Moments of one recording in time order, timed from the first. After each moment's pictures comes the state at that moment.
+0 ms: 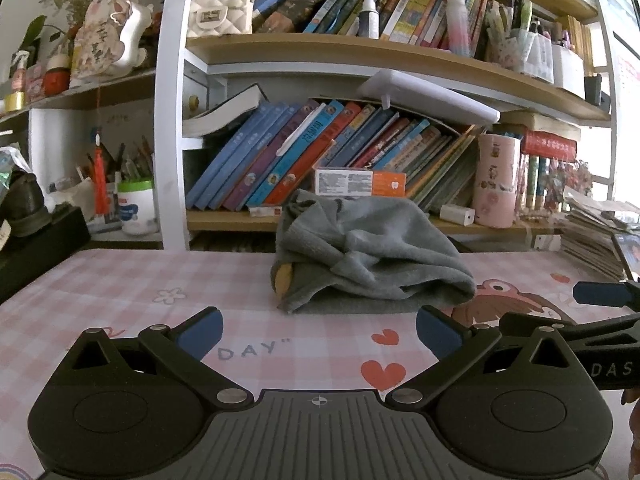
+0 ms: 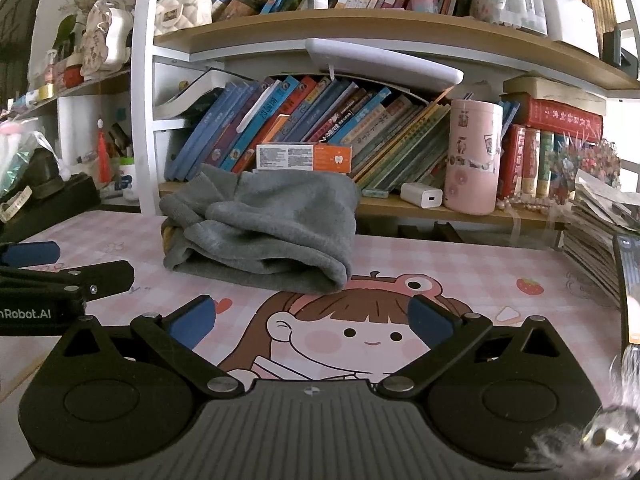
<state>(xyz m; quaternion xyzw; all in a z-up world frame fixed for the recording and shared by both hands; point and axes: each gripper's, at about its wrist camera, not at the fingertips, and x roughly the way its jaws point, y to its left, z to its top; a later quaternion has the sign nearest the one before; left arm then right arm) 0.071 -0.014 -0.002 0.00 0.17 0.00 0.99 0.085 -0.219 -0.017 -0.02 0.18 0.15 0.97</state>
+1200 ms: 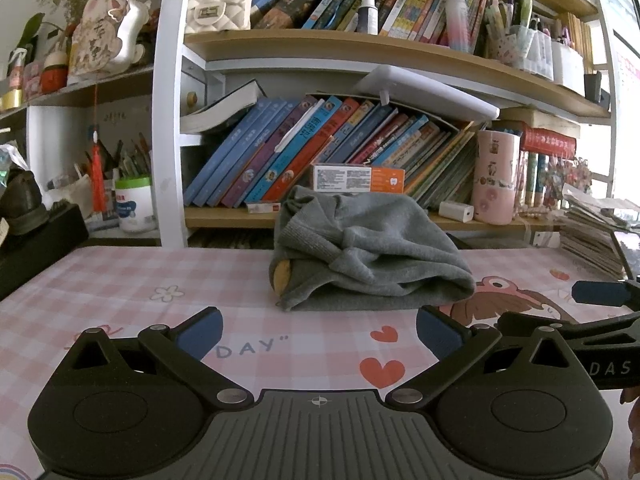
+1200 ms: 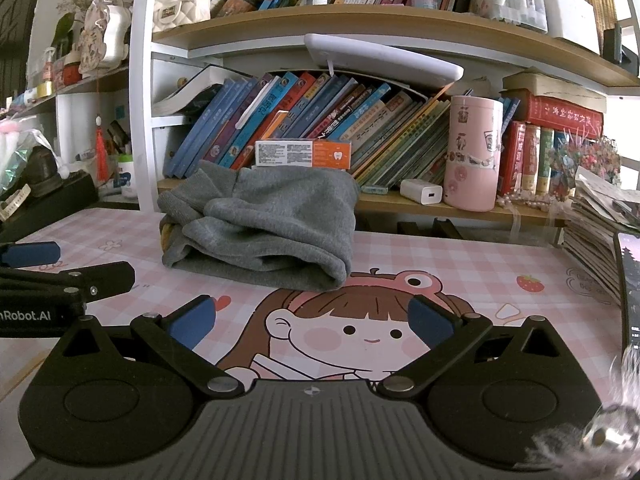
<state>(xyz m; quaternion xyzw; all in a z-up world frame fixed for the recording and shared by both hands) 0.073 -0.014 -0.003 0.00 0.17 0.00 0.99 0.086 -0.218 -0.018 -0.02 0.19 0.15 0.97</state>
